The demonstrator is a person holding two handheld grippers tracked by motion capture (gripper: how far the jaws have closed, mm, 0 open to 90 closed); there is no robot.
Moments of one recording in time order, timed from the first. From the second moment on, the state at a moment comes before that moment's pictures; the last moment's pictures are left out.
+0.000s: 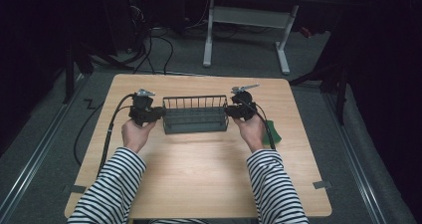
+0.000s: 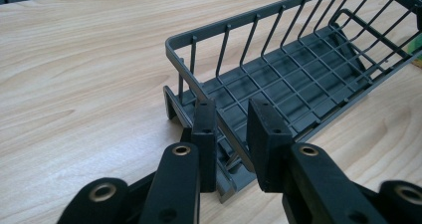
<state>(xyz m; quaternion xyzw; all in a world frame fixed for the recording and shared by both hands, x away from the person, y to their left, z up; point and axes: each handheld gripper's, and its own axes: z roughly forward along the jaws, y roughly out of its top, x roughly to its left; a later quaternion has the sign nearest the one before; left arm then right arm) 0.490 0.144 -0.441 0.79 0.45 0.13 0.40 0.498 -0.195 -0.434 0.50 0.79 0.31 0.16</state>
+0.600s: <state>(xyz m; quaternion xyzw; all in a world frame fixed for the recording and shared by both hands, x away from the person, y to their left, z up) 0.460 0.130 -0.440 0.80 0.42 0.13 0.39 0.474 -0.217 -0.432 0.49 0.80 0.32 0.13</state>
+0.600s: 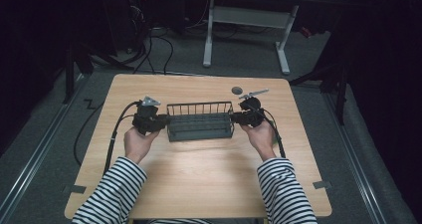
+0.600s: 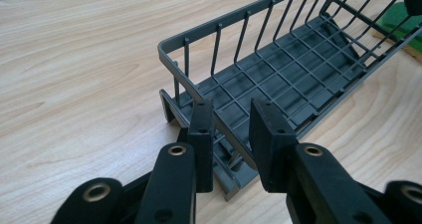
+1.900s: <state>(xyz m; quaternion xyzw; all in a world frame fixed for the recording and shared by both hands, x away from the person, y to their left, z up) 0.406 0.135 -0.446 0.80 0.41 0.12 0.43 0.411 -0.233 -0.428 0.49 0.80 0.32 0.13</state>
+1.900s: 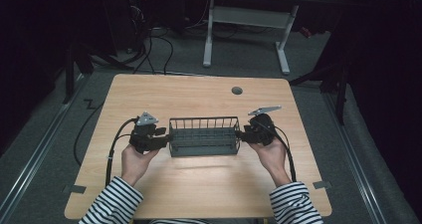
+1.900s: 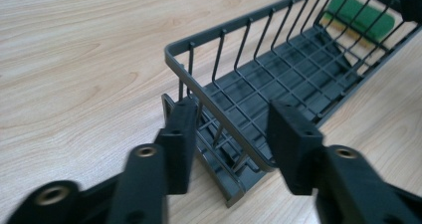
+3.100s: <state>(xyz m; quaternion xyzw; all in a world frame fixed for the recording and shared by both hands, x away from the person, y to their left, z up) 0.394 0.204 -0.533 0.77 0.50 0.20 0.36 0.418 -0.323 -0.464 0.58 0.73 0.29 0.21</state>
